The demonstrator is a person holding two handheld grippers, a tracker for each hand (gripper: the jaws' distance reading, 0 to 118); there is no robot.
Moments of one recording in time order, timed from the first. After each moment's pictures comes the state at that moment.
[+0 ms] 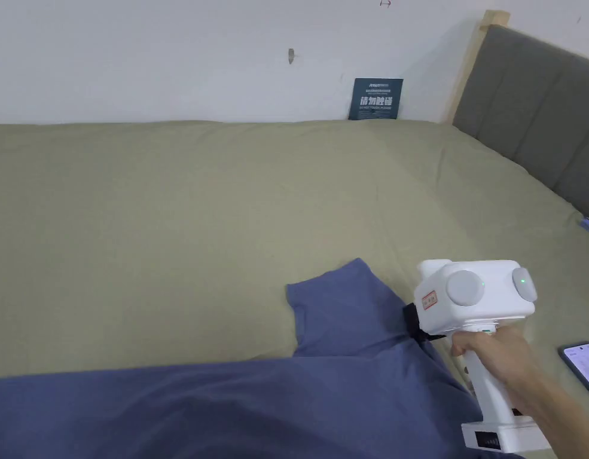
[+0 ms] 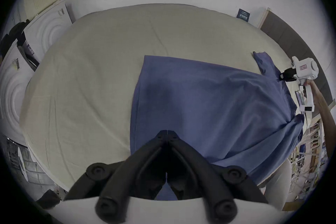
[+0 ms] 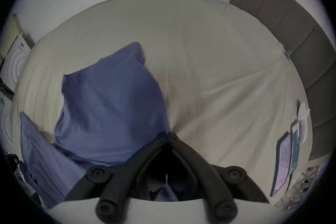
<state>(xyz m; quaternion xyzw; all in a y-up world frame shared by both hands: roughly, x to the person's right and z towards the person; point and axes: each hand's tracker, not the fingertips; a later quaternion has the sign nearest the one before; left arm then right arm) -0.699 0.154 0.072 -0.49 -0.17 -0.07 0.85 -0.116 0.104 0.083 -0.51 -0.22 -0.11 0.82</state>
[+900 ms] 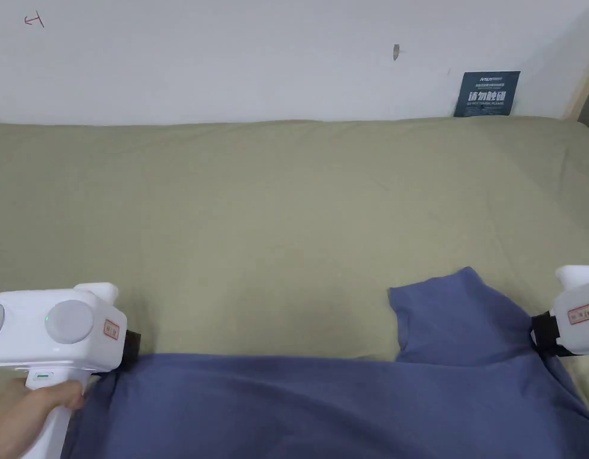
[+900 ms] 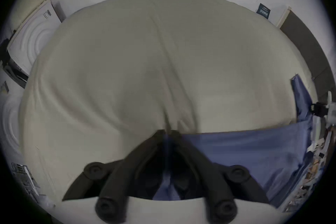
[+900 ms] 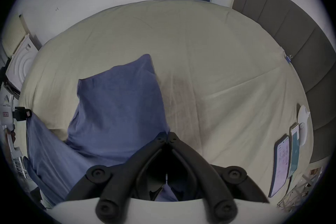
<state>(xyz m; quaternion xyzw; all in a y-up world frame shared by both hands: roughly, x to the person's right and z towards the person) -0.654 0.108 -0.126 -0.53 -0.14 -0.09 0.83 -0.117 0.138 0.091 -0.49 -0.19 -0.12 0.84</state>
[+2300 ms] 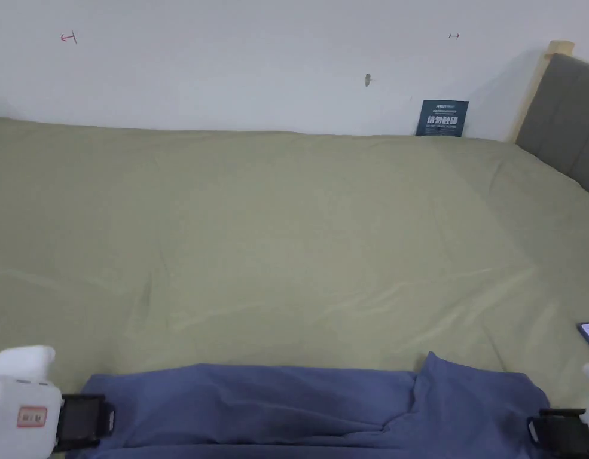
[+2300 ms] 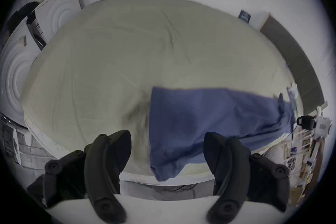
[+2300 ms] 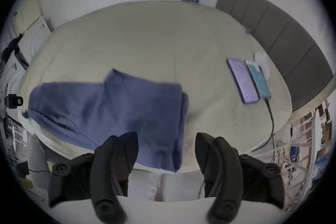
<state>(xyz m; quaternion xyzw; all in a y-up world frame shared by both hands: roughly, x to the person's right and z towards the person) -0.772 0.179 0.140 -0.51 -0.16 -0.02 0.85 -0.233 0.194 0.374 -0.47 -0.20 -0.08 0.85</state>
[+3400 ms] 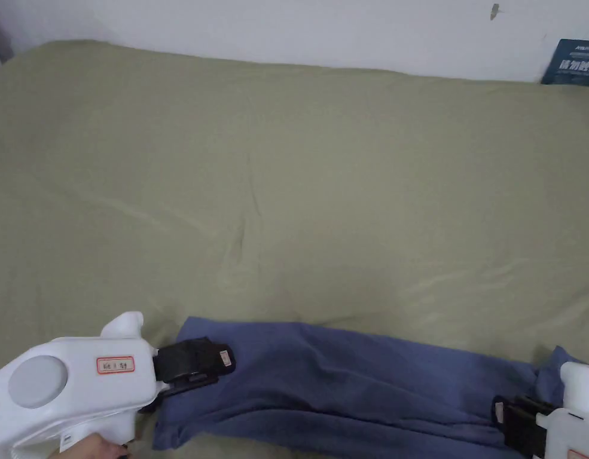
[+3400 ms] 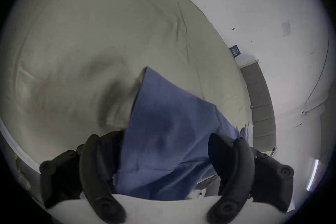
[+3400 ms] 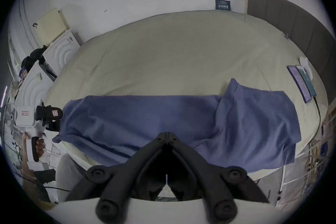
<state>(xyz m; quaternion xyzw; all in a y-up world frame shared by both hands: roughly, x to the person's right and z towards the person) -0.809 0.086 0.104 -0.55 -0.23 0.25 0.77 -0.373 0.145 0.299 -0.42 -0.10 -0.16 0.89</state>
